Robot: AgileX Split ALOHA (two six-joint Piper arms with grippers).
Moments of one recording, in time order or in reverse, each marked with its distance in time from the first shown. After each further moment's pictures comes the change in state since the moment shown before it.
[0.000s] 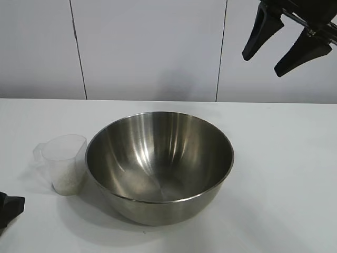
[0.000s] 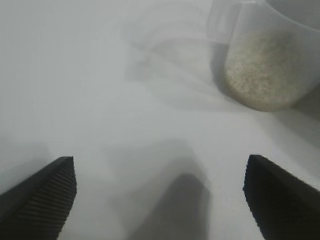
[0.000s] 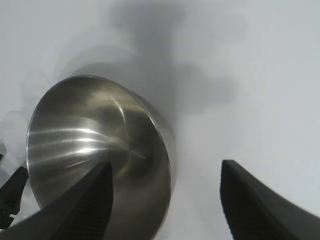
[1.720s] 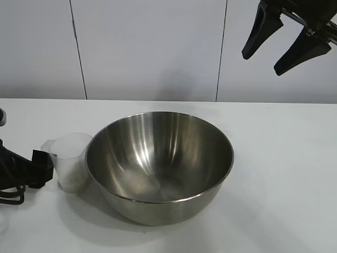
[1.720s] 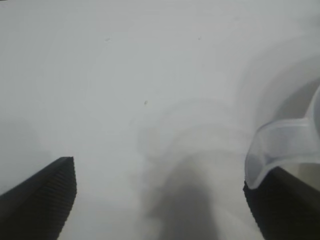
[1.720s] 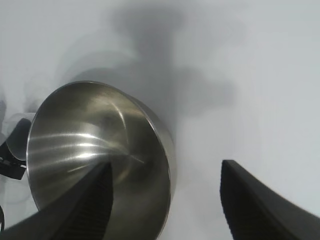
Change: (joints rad) left arm 0.000 0.138 -0.294 -0.110 -0.003 0.132; right arm 0.000 0.000 0.000 -0.001 -0.012 0.000
